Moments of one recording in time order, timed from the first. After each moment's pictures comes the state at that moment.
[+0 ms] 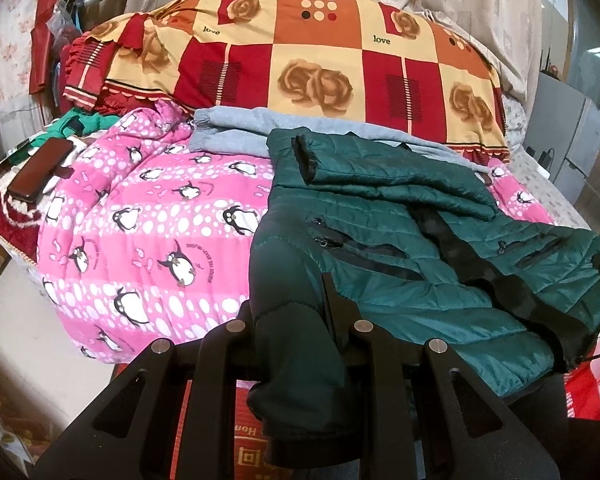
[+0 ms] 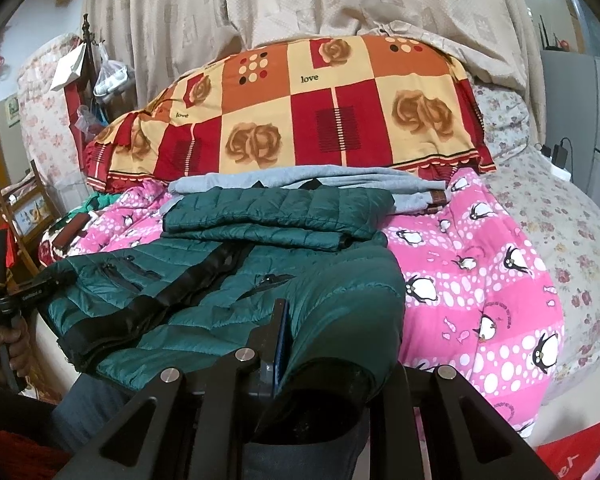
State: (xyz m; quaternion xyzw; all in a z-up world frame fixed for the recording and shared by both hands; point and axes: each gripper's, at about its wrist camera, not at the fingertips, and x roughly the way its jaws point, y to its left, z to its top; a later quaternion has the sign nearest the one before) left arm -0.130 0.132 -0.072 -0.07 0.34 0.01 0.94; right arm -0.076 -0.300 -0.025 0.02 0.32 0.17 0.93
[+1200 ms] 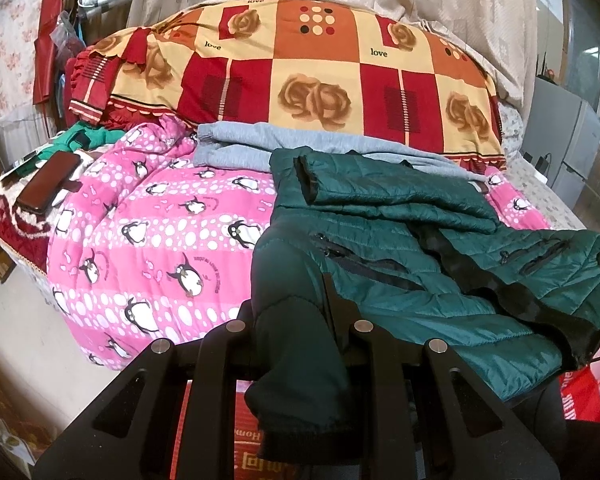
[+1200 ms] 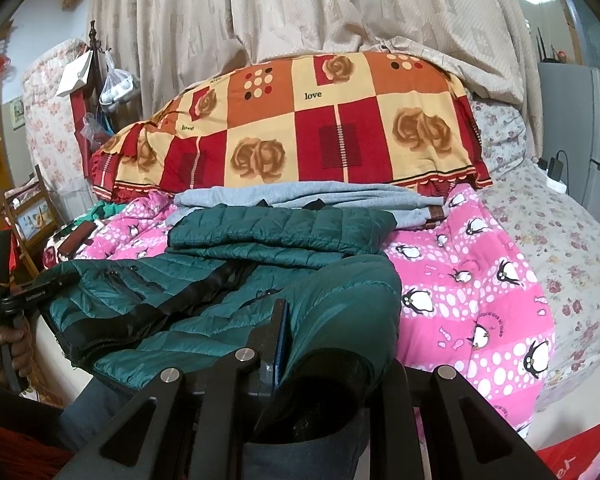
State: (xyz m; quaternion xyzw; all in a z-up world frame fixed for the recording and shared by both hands) left arm -0.141 0.135 -0.056 -0.06 0.32 0.01 0.94; right arm -0.090 -0.301 -0.006 0.02 0.30 0.17 0.94
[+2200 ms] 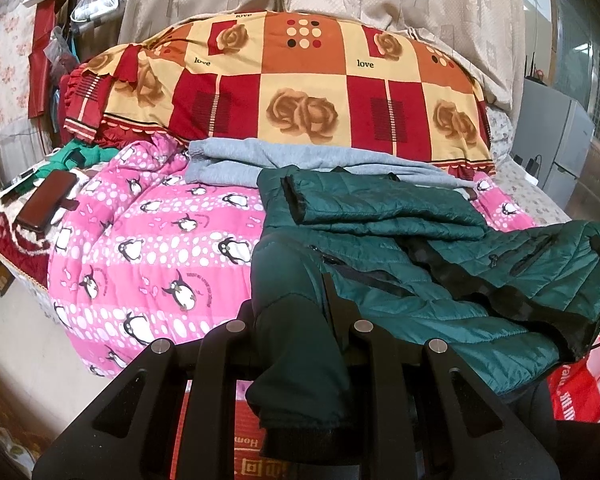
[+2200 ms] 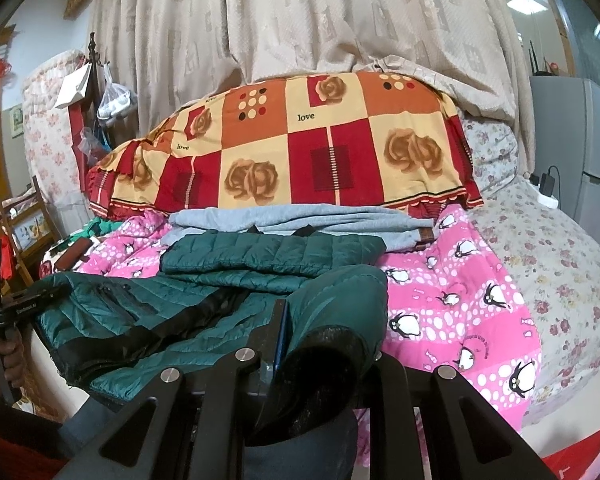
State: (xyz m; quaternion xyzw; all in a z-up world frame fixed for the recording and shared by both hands) left arm -0.148 0.124 -0.038 -0.05 0.31 0.00 0.95; right arm -0.086 -0.314 0.011 0.02 0.27 0.17 0.95
